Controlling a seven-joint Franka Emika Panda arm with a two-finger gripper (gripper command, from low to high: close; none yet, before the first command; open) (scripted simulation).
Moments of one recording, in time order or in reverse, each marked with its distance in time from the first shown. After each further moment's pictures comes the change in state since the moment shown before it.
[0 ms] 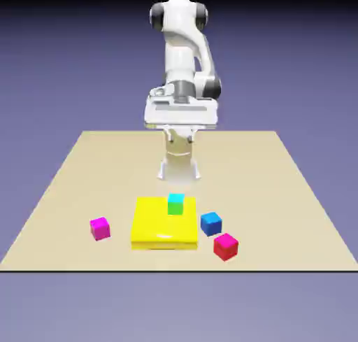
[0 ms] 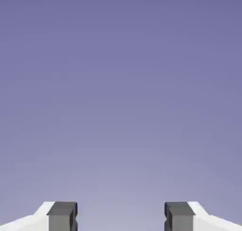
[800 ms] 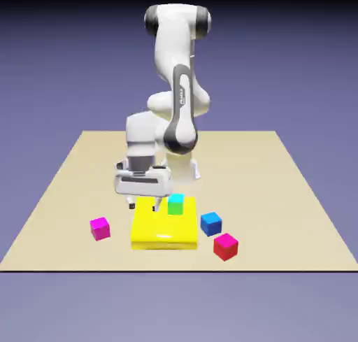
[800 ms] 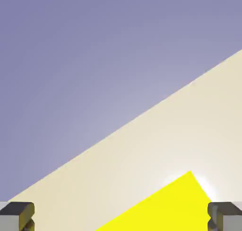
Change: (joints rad) arm 0.375 0.627 -0.499 0.162 1.044 -0.002 -0.494
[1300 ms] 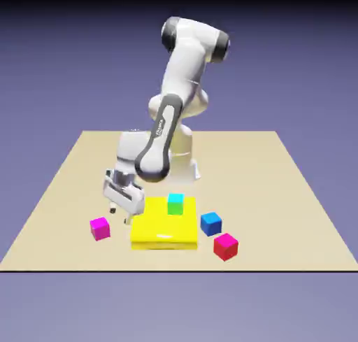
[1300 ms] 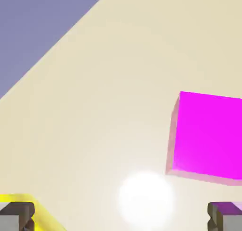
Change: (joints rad) arm 0.236 0.392 -0.312 0.101 0.652 -0.002 -0.309
